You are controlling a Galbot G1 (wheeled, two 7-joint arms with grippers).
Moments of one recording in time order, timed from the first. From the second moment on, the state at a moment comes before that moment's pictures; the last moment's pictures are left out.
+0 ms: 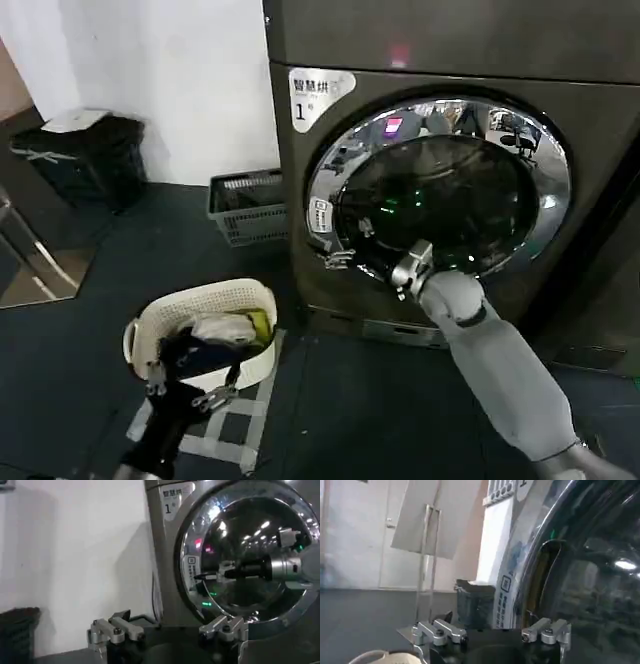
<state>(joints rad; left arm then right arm) 1.82 -1.47 -0.67 -2.38 -0.05 -0.04 0.26 -0.53 1.14 0.05 1.52 0.53 -0.13 -0.57</state>
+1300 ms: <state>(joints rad) 1.56 -1.22 -0.75 -2.24 -0.43 0.05 0.35 -0.78 0.99 0.22 1.71 0.61 -0.13 -1.06</state>
